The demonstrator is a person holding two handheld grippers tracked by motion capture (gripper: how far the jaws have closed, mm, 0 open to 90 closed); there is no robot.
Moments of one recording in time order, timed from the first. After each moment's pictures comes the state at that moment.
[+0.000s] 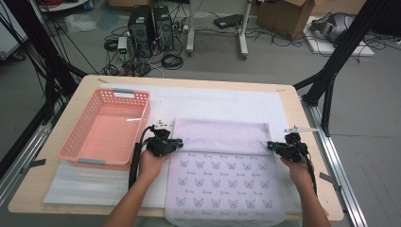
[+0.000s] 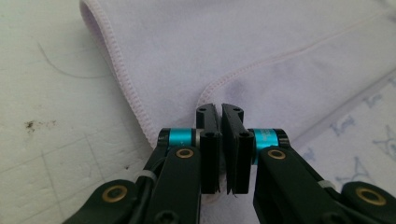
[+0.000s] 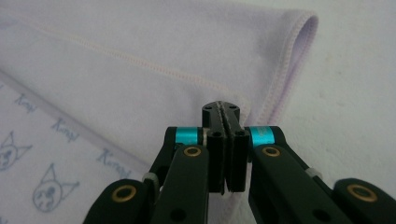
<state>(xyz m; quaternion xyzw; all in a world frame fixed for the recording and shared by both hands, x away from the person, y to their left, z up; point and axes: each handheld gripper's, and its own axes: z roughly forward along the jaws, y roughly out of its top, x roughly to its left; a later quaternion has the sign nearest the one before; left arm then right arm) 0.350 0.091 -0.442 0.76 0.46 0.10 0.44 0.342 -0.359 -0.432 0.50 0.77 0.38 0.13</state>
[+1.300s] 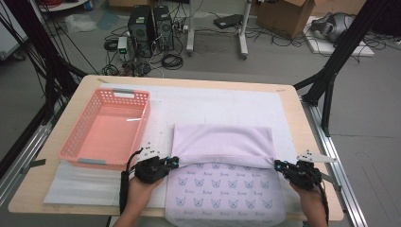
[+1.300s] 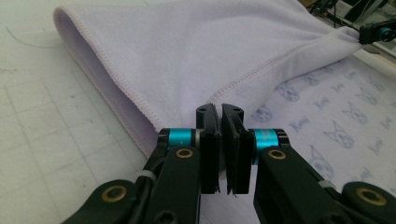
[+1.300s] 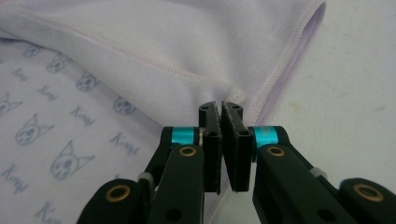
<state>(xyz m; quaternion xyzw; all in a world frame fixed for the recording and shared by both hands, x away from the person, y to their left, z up) 0.266 0.112 -0.447 0.75 0.40 0.10 0.52 0.252 -0.367 -0.431 0.47 0.76 0.42 0.17</state>
